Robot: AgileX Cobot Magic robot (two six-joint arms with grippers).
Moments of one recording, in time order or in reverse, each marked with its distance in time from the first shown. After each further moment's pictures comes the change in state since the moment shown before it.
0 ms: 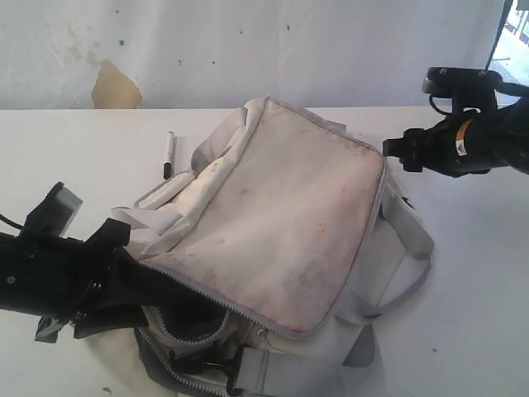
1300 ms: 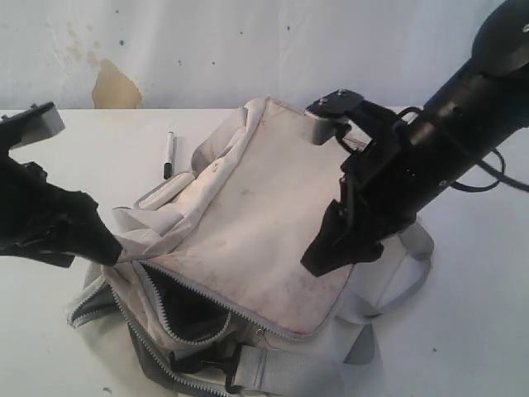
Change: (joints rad) left arm 0.000 -0.102 -0.369 0.801 0.091 -0.347; right arm 0.244 -0.233 -0.098 1.315 0.997 -1.757
